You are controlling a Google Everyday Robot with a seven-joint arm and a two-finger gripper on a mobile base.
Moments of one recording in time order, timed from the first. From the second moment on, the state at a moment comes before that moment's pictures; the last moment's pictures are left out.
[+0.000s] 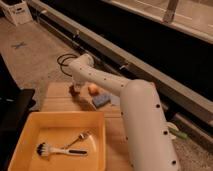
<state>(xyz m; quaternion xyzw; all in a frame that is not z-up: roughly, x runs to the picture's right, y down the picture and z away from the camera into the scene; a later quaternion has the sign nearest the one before) -0.175 -0.014 0.921 -0.22 -0.13 0.06 0.96</state>
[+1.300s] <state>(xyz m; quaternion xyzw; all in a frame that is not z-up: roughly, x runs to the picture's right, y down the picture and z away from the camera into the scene) -0.197 0.031 0.879 -0.28 -0.24 0.01 0.93</state>
